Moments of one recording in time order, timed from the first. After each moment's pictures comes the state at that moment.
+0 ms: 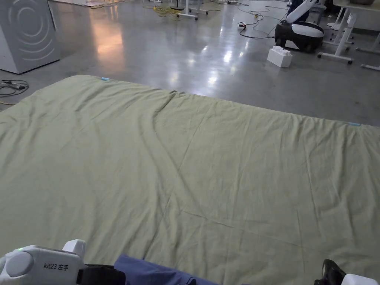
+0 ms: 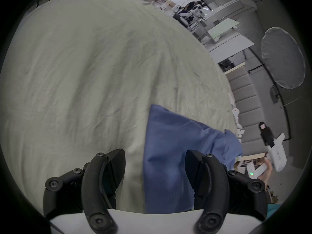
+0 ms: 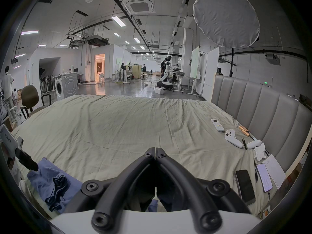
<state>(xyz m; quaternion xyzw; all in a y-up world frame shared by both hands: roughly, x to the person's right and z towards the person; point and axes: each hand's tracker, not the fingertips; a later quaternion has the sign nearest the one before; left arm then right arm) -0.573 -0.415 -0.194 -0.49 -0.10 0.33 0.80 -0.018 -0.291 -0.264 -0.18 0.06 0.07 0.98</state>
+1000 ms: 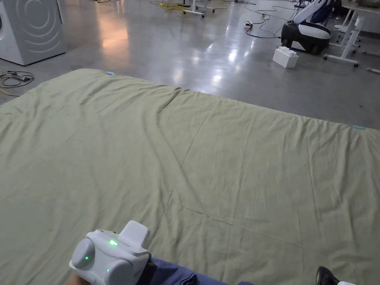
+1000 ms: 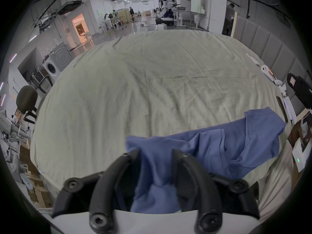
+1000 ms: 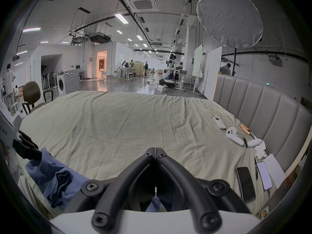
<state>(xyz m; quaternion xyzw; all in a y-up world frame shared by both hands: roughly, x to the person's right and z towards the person) -0.417 -0.297 -0.219 -0.49 0.04 -0.04 0.87 -0.022 -0.298 -0.254 -0.19 0.06 0.08 0.98</state>
